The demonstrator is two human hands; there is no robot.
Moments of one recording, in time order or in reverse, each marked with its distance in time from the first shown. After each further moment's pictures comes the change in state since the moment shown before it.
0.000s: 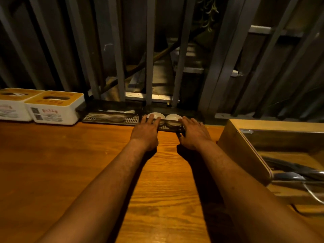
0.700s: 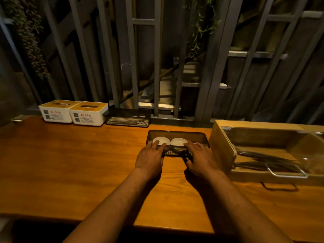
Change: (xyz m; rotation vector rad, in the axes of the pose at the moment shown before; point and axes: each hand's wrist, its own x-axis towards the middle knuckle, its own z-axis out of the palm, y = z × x) left_hand -0.182 0.053 -0.019 -0.015 0.151 0.029; right_hand -0.176 -0.001 -0.012 0.056 0.032 -0.089
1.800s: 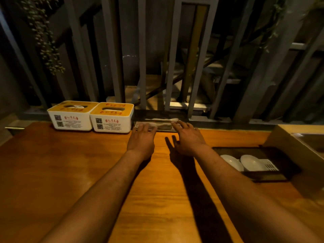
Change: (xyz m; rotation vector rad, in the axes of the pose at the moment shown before) left_hand 0.091 -0.268 -0.010 0.052 0.004 0.018; right_hand 0.189 -0.217 0.047 -0.116 -0.008 0.022
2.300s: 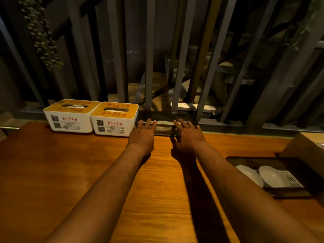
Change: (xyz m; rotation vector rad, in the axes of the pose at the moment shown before) left_hand 0.050 -0.038 0.015 0.020 -0.105 -0.064; right_hand 0.080 -0.001 0.032 -0.063 -0.076 0.010
